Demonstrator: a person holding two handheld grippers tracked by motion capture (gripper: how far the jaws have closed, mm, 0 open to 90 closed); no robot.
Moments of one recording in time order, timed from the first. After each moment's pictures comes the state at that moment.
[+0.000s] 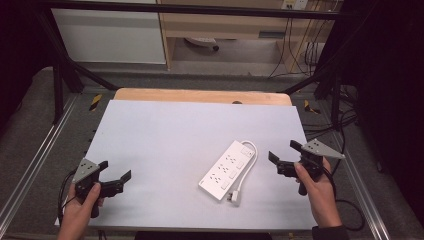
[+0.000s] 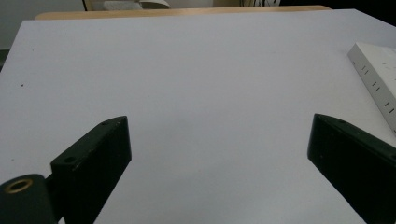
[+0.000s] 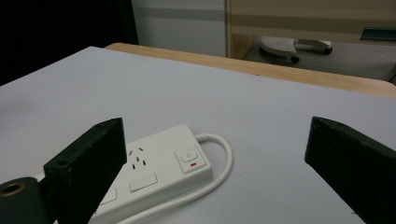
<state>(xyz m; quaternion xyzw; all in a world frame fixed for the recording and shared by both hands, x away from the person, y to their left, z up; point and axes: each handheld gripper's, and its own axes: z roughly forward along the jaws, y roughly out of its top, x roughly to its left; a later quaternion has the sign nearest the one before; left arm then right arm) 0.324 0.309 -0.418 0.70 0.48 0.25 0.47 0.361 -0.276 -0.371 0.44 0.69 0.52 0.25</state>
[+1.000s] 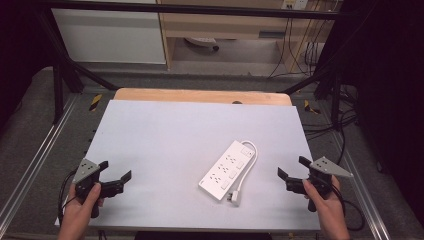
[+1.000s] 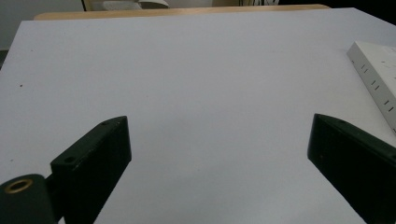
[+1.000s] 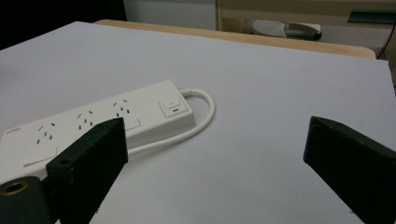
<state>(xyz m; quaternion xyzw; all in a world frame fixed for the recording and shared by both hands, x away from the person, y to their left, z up) 0.324 0.308 -0.419 0.70 0.48 0.25 0.47 0.330 -0.302 -0.405 0.45 0.70 0.49 0.26</state>
